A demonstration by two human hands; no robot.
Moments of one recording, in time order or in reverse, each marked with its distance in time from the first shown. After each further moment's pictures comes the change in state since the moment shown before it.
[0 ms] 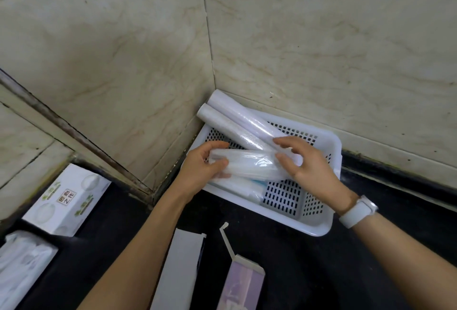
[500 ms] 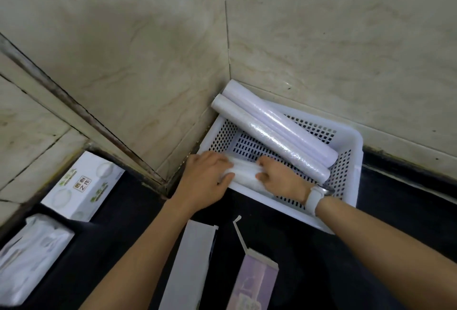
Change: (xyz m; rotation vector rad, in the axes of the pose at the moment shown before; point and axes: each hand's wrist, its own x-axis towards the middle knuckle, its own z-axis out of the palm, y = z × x) left_hand -0.018 -0.033 -0.029 1.308 -0.024 0.316; right_hand 0.023 0.017 0.083 -0.225 -0.517 0.161
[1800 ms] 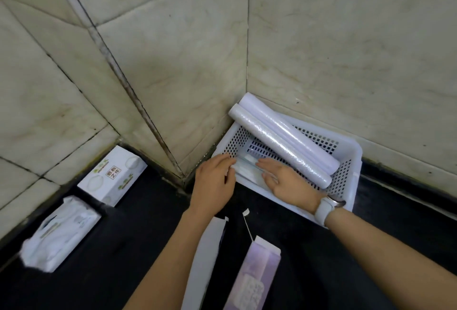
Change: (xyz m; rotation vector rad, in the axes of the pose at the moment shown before) left_hand -0.035 0.027 -0.010 -0.267 0.290 -0.214; right_hand -0.039 -0.028 -0.007 -0.017 0.114 -0.223
